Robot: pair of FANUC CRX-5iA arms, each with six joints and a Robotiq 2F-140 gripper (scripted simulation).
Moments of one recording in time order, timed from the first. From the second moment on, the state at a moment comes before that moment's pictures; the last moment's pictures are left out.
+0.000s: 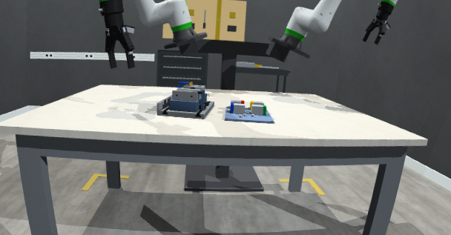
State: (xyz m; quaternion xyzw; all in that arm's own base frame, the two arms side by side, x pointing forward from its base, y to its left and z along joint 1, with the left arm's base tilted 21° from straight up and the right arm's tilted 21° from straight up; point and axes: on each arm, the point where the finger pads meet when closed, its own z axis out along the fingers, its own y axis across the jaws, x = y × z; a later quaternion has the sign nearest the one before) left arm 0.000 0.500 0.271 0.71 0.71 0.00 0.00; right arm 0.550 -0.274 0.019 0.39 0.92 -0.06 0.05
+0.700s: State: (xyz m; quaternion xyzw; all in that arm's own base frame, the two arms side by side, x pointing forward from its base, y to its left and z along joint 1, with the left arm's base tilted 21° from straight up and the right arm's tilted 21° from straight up) left arm 0.000 0.500 0.271 0.71 0.71 0.00 0.00; right arm 0.550 -0.236 0.015 0.49 0.86 -0.06 0.08
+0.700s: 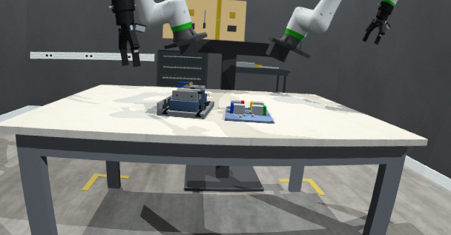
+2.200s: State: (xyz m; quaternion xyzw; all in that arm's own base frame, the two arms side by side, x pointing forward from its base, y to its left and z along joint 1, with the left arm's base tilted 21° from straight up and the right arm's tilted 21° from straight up) left arm 0.000 0.500 0.271 0.71 0.71 0.00 0.00; right arm 0.549 -0.143 0.007 0.71 0.69 -0.06 0.15
